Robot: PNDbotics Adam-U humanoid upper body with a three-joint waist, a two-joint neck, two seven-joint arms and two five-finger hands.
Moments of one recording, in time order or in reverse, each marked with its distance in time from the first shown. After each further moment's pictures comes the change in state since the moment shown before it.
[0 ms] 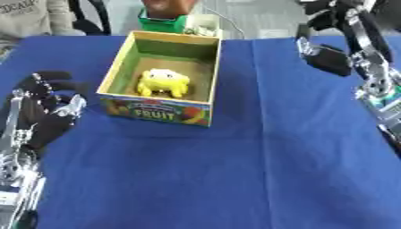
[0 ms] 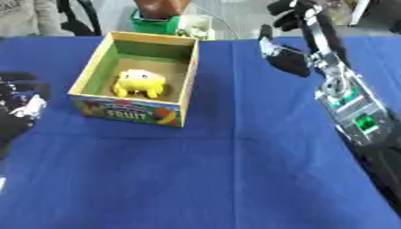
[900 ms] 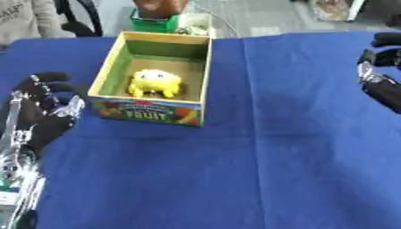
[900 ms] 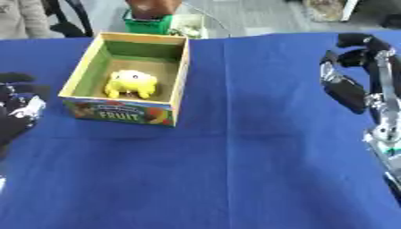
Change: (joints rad) left arm 0.015 0.000 0.010 0.005 0.000 -0.001 0.010; right arm 0.227 0.040 -0.131 -0.070 -0.077 -0.014 -0.140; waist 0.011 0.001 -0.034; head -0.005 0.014
